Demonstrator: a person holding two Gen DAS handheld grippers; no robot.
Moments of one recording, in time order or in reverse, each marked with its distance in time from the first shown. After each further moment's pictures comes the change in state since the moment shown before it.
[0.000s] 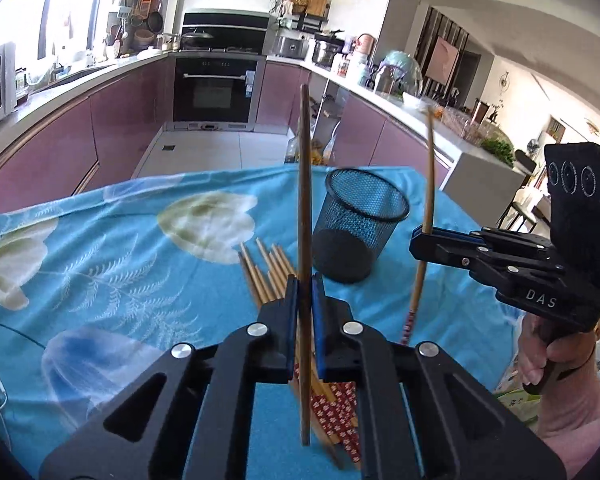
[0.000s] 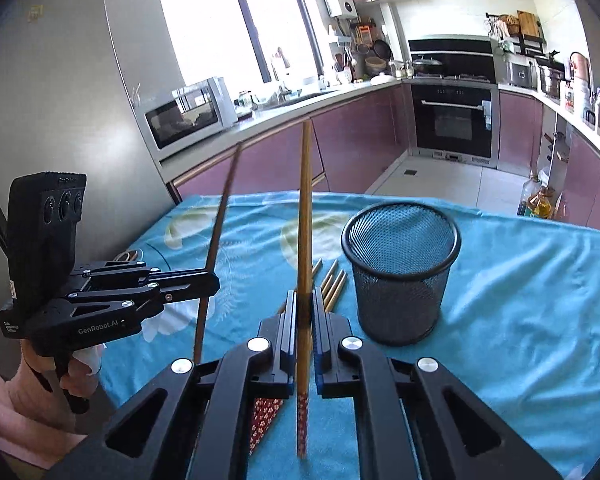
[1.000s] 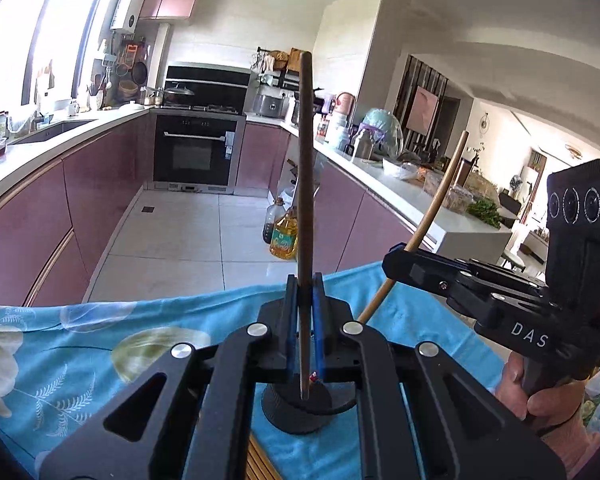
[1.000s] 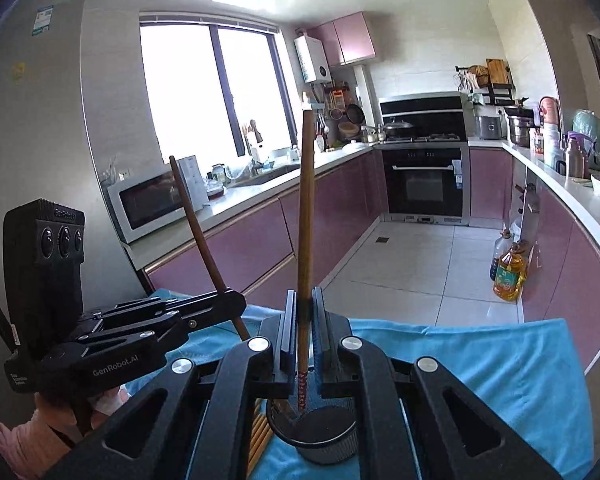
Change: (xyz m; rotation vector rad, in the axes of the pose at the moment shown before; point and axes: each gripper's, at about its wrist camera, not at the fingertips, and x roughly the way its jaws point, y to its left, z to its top) left arm 0.032 -0.063 0.136 0.035 -0.175 -0.037; right arm -0.006 -0.060 0.083 0.022 -0.150 -0.092
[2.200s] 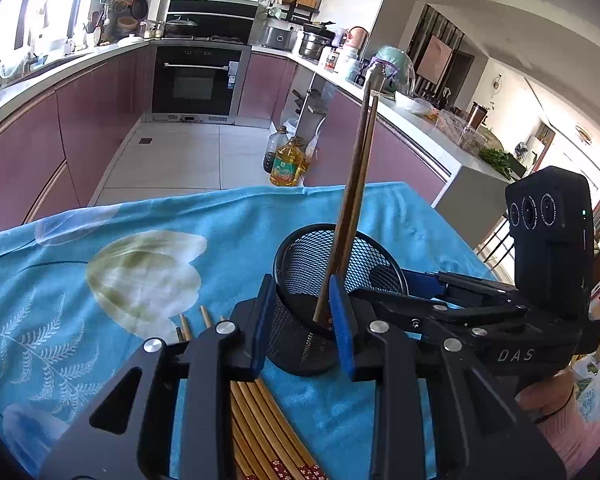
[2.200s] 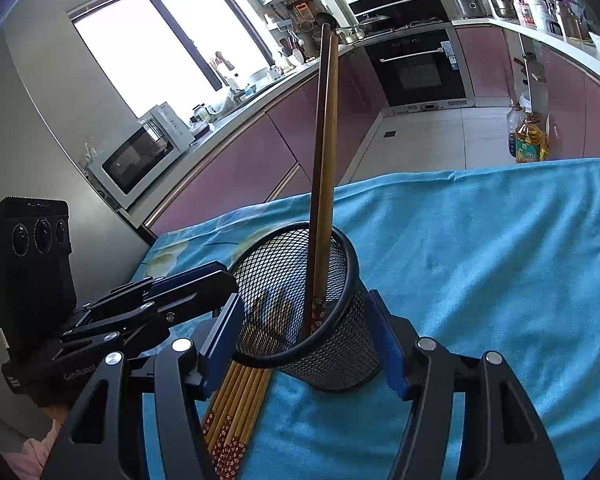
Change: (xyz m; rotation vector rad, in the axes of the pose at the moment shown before) left arm 0.054 0.039 -0.081 -0.057 0.229 -0.016; right arm 0.052 -0.021 -0.080 0.266 0.256 0.107
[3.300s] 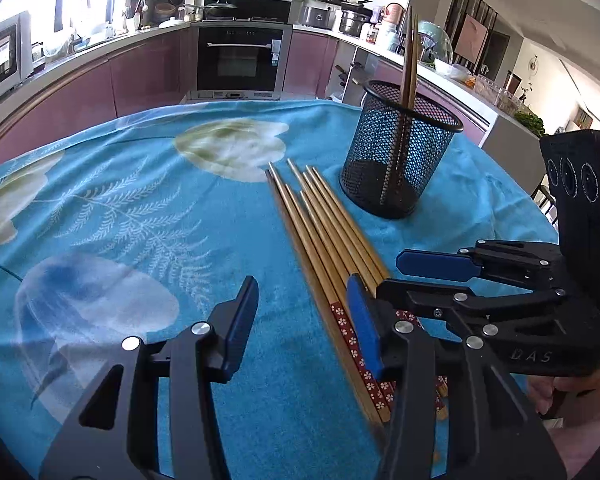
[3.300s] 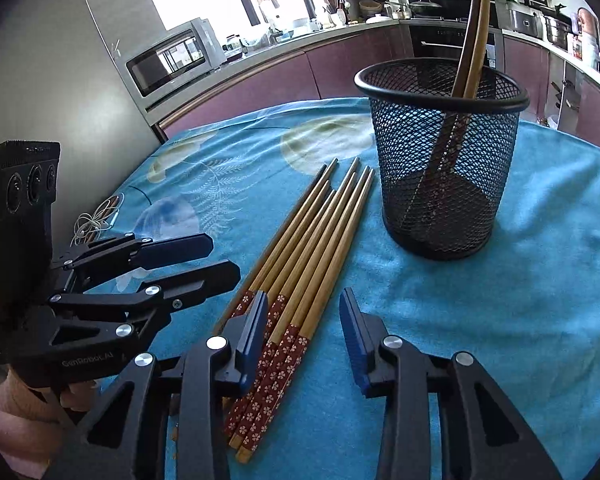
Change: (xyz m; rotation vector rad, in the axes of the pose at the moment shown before) left arm -0.047 0.033 -0.136 -0.013 0.074 0.171; right arm 0.033 0.072 -0.095 -0.221 0.161 -0.070
